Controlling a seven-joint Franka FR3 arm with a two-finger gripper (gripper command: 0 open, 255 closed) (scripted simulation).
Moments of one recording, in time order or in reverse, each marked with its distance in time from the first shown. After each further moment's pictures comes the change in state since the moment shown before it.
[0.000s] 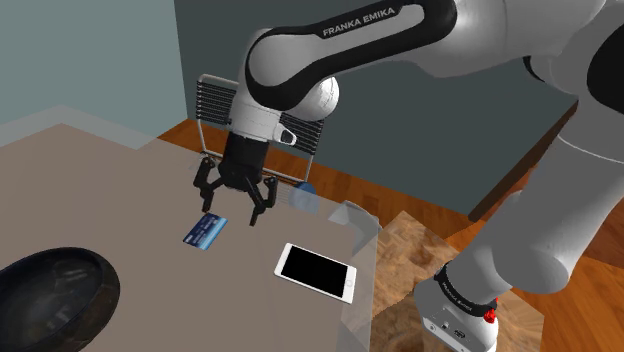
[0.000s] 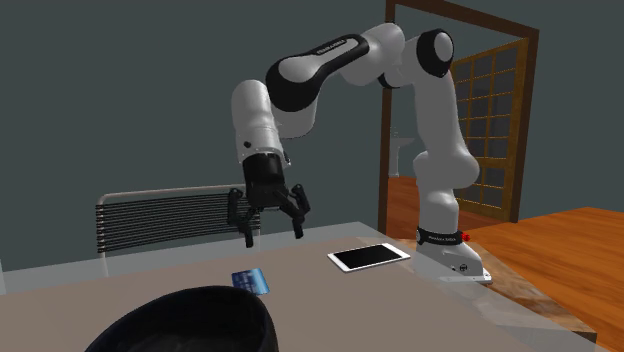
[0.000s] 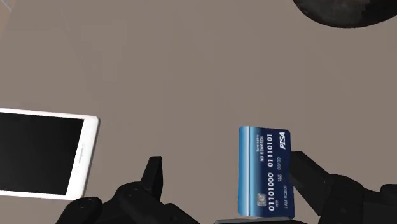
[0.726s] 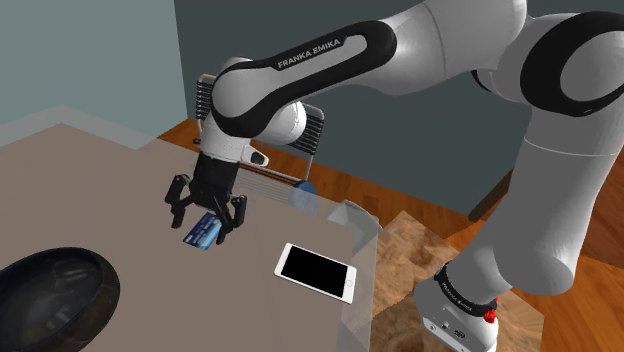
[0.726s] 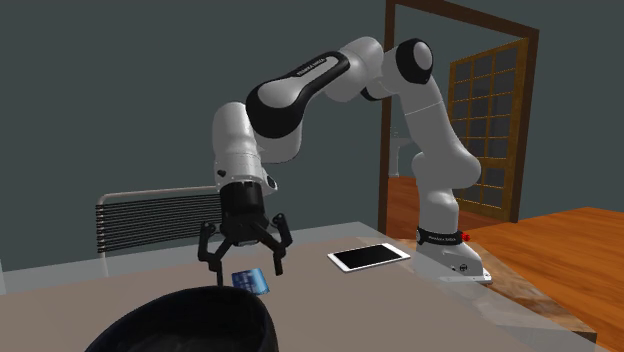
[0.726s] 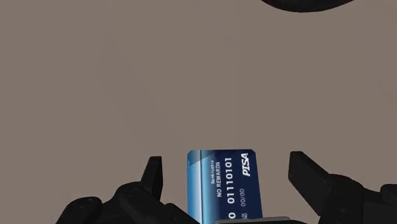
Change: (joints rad) arm 0.065 0.207 0.001 0.121 -0.013 0.127 0.105
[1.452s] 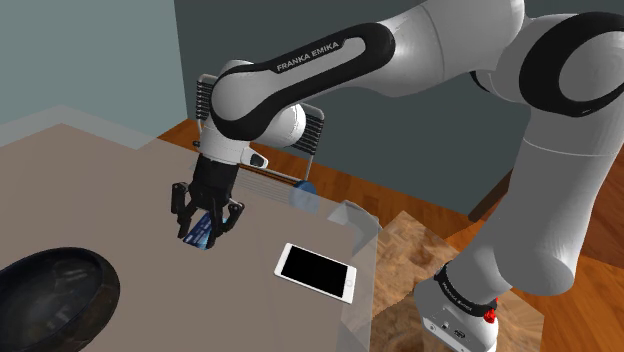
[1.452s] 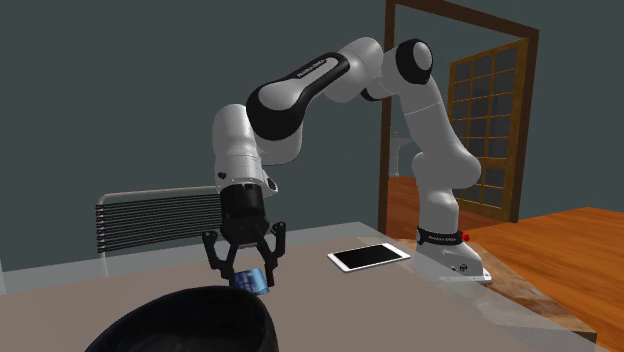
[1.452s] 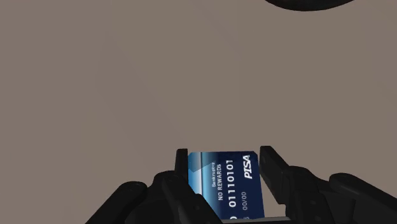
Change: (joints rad) arm 0.003 0.005 0.001 -0.003 0.001 0.011 -0.001
